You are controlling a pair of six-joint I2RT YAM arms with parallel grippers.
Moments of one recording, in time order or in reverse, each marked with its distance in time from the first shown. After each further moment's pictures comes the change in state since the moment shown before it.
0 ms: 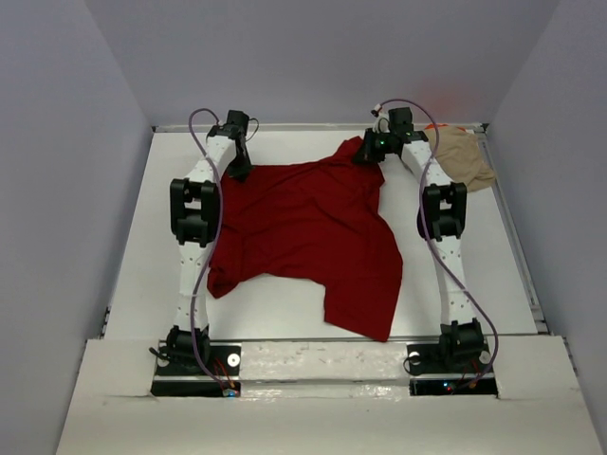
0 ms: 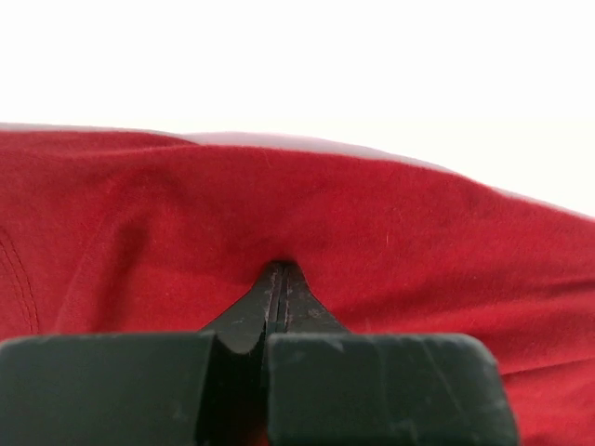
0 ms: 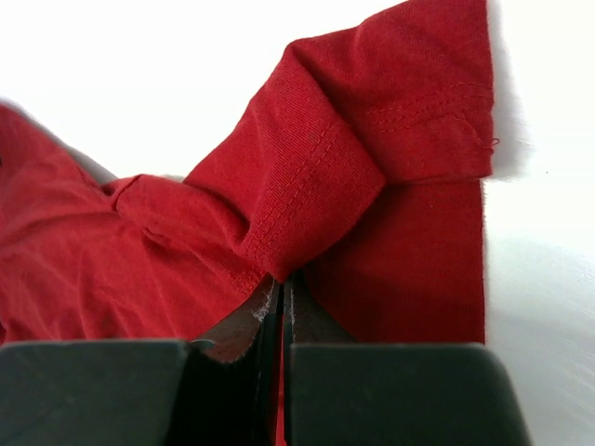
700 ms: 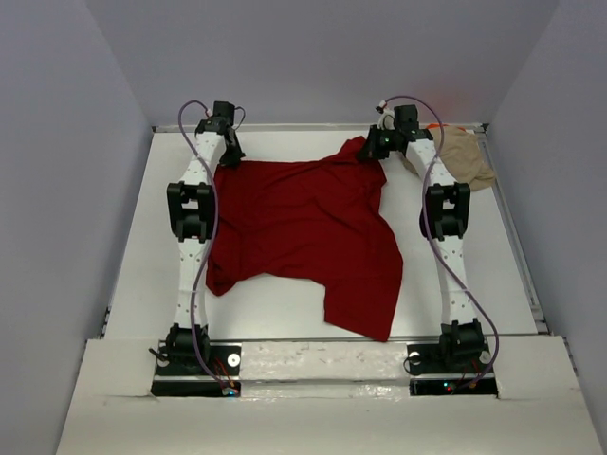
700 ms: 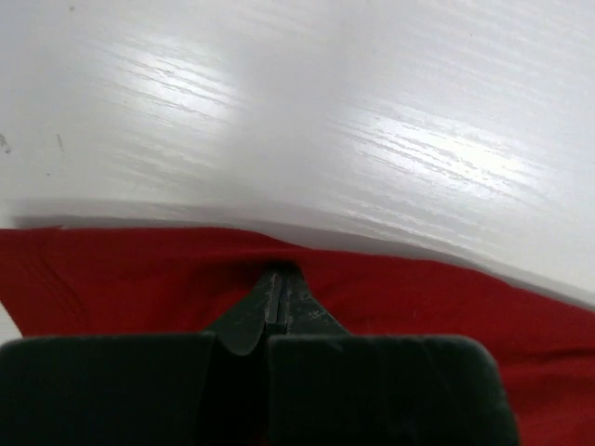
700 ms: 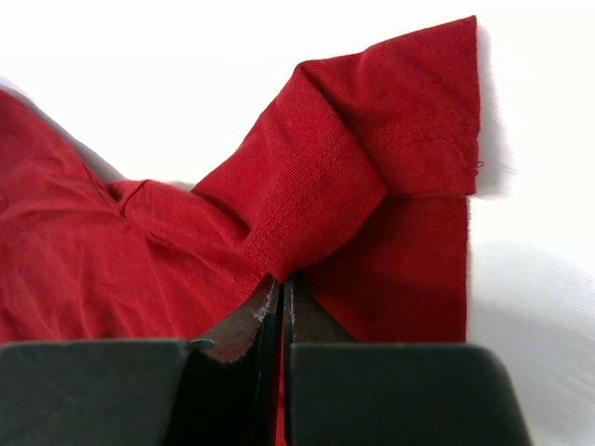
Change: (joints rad) left arm 0.064 0.176 0.327 -0.035 0.057 0.034; right arm -0.025 0.000 0.023 0.000 -0.008 -0.028
